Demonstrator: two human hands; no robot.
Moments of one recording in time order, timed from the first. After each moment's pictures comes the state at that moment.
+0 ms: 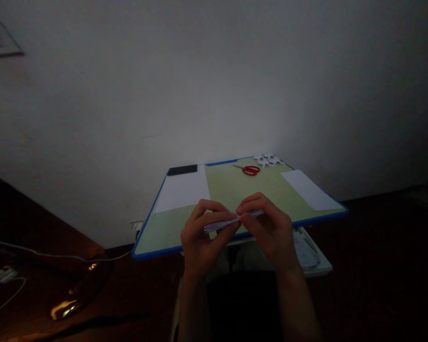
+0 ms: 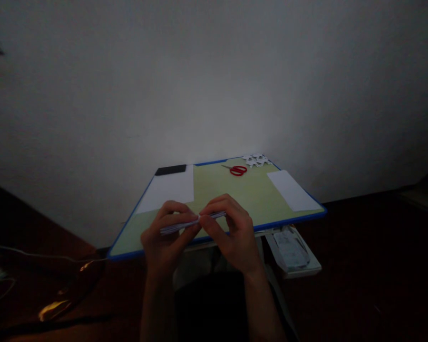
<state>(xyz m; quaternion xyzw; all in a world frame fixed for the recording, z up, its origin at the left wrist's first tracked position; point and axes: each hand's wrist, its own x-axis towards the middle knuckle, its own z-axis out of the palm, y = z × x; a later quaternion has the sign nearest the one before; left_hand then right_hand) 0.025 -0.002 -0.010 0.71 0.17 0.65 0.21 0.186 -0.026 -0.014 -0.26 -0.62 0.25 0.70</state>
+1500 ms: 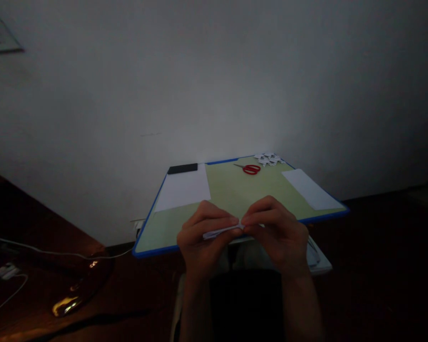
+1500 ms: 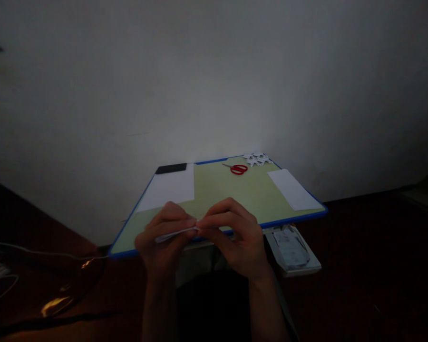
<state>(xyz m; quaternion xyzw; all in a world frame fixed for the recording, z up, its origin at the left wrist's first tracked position) 0.028 -0.002 -0.002 0.71 0.11 0.68 0.17 0.195 -0.034 -0.010 -0.21 -0.67 0.16 0.70</state>
